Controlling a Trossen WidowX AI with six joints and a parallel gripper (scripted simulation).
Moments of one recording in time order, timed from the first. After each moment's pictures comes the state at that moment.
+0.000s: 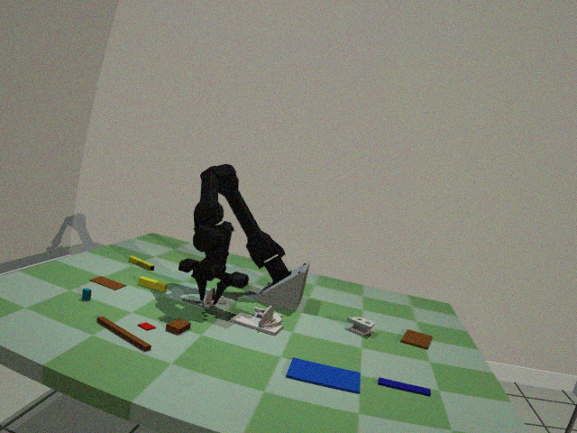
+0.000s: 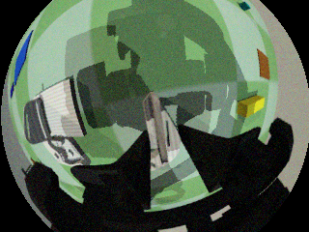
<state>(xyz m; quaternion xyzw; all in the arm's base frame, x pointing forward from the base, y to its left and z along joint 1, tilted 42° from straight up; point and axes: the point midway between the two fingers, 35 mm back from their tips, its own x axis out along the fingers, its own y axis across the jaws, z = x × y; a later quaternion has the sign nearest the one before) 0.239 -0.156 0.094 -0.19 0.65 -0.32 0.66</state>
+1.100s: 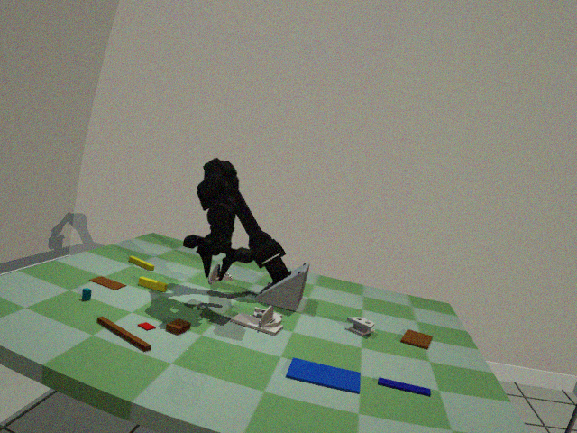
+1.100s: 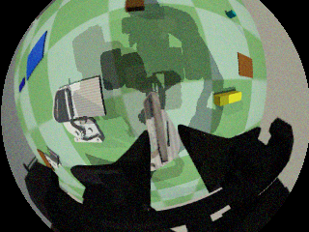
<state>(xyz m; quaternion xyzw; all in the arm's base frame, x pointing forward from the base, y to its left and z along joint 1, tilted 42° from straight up) 0.243 -0.108 0.142 -0.19 0.66 -0.31 0.66</state>
